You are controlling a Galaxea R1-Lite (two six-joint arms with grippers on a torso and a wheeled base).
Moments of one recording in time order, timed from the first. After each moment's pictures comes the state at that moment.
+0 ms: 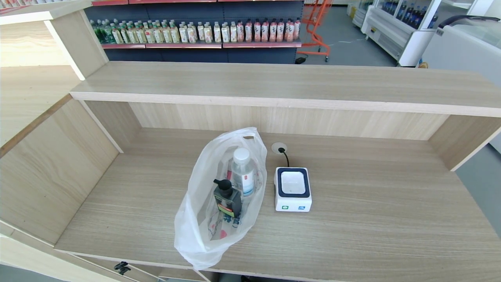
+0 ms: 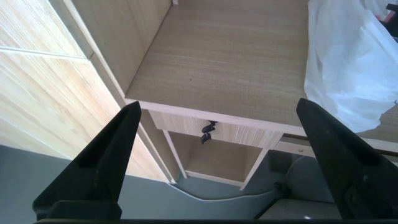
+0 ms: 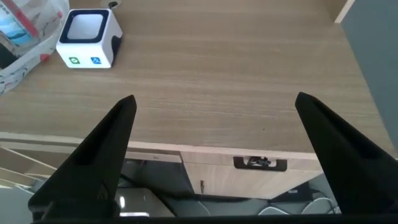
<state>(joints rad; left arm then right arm) 0.00 0.00 0.00 0.05 0.13 0.01 0.00 0.01 0.00 -0.01 0.00 -0.04</state>
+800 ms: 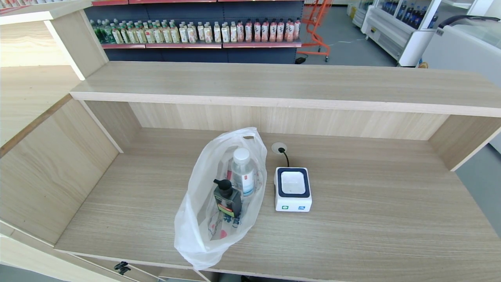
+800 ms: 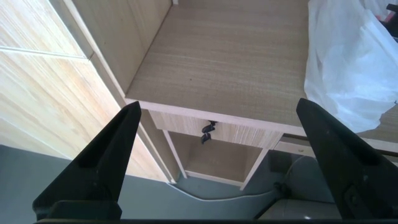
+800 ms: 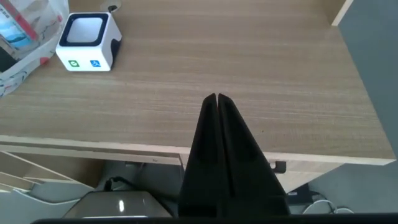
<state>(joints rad) 0.00 0.00 0.00 0.05 0.13 0.01 0.00 -0.01 0.00 -0.01 0.00 -0.03</state>
